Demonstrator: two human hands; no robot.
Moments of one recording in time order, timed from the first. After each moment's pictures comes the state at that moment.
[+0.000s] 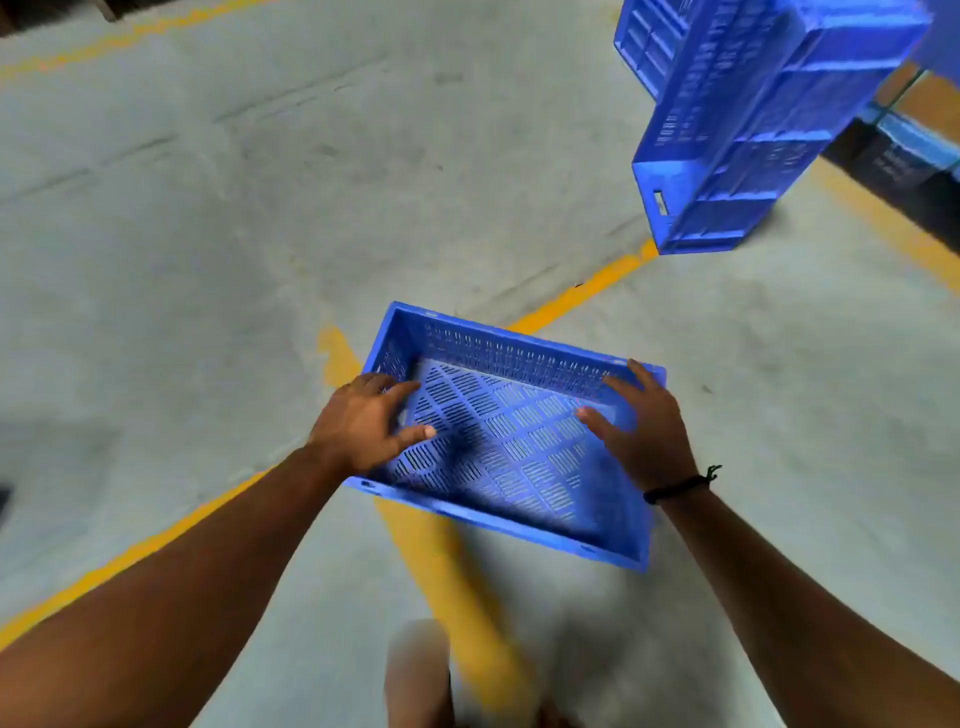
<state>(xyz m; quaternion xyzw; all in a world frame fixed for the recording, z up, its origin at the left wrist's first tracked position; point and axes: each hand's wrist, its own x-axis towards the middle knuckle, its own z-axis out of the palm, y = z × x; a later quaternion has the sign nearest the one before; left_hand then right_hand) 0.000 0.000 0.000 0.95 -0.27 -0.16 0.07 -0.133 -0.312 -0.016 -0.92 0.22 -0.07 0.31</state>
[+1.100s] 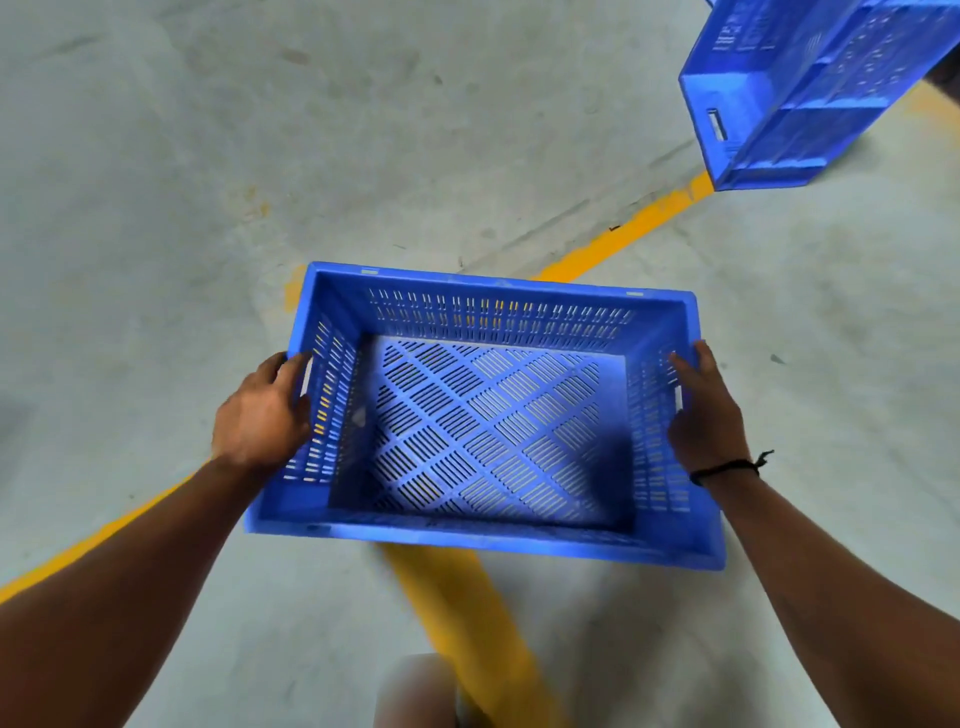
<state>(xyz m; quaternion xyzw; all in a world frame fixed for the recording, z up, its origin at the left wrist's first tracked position) 0.048 0.085 -0.168 0.99 -0.11 -0.05 0.10 -0.107 -0.354 -0.180 -0.92 0.27 -0.06 0.26</state>
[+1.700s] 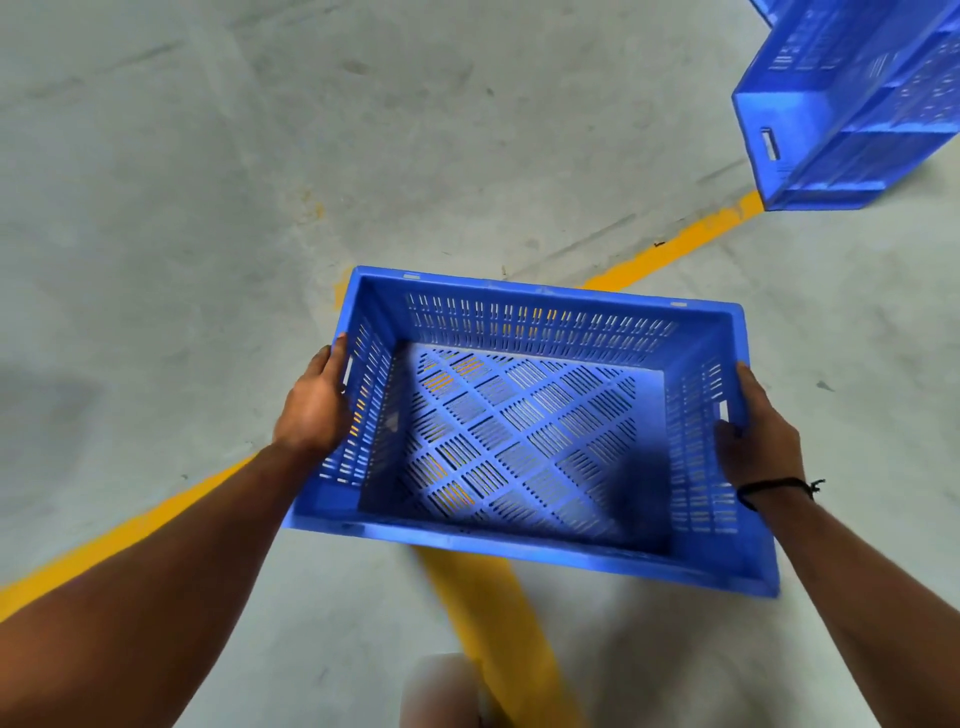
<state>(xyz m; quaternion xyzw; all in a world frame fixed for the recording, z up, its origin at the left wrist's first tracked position) 0.061 0.097 -0.180 0.97 -0.07 -0.09 0.21 -0.107 -0.348 -0.161 -0.90 0.34 -0.01 0.29</state>
